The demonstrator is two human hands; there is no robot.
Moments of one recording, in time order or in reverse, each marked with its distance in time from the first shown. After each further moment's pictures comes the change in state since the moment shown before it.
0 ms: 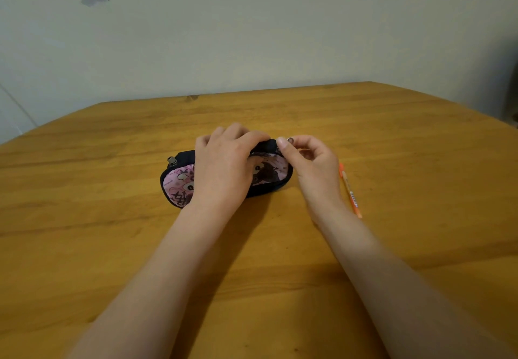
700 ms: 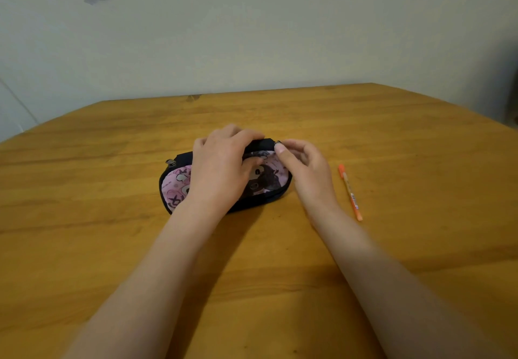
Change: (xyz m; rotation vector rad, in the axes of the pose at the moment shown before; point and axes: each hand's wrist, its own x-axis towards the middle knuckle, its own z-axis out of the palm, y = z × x) left_hand 0.003 -0.010 0.001 -0.060 -0.073 -0.036; right_hand 0.002 0.012 0.002 -0.039 -0.098 0.081
